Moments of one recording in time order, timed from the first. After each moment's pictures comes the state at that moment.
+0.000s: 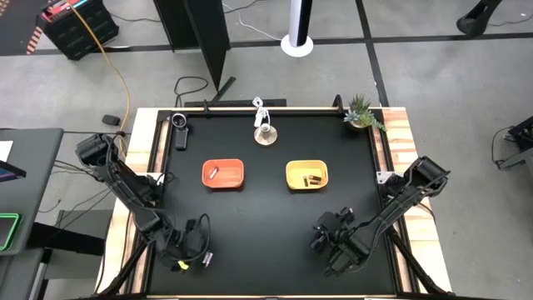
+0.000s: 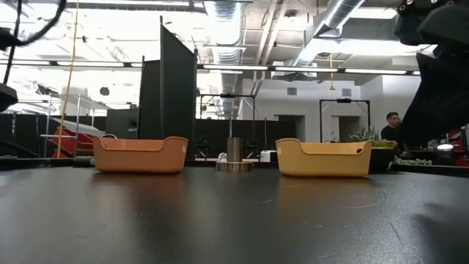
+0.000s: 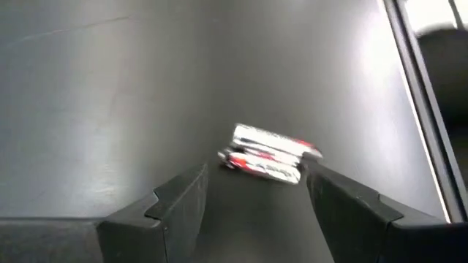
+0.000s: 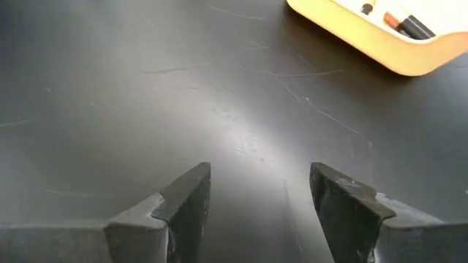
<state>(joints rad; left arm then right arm) -0.92 1.37 0.56 -0.10 -0.32 -0.76 0.76 1.77 1.06 -0.83 0.73 1.59</state>
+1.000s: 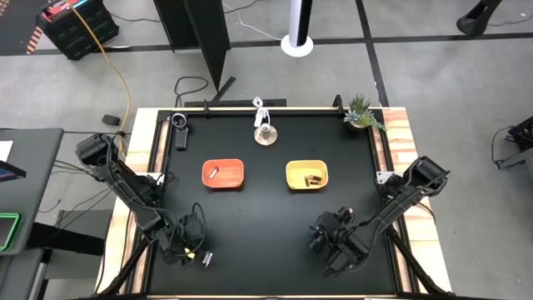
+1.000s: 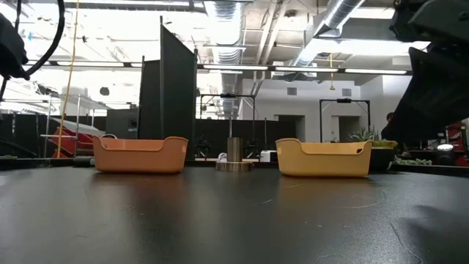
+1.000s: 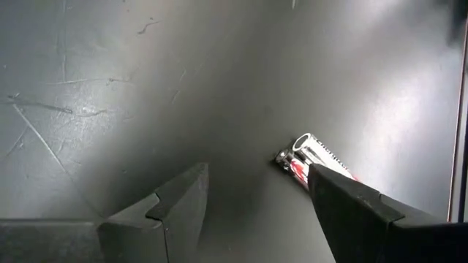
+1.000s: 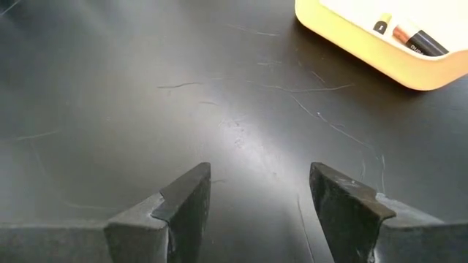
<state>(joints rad) -0.91 1.37 0.56 -0.19 -0.36 -1.19 0.75 1.77 1.06 -0.80 0.76 1.56</state>
